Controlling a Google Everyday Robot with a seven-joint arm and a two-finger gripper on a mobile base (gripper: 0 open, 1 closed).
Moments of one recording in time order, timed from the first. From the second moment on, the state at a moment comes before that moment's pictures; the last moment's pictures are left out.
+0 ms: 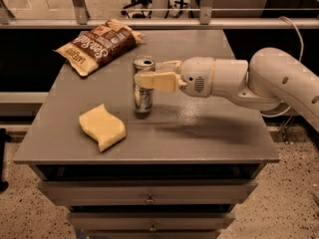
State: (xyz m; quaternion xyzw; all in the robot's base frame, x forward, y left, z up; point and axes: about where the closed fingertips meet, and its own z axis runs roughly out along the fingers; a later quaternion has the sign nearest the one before) arm 0.562 0.006 0.923 -0.37 0.65 0.45 0.49
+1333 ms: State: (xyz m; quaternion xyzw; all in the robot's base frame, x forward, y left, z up) arm 0.532 0.052 0.910 -0.40 0.61 0.46 0.51
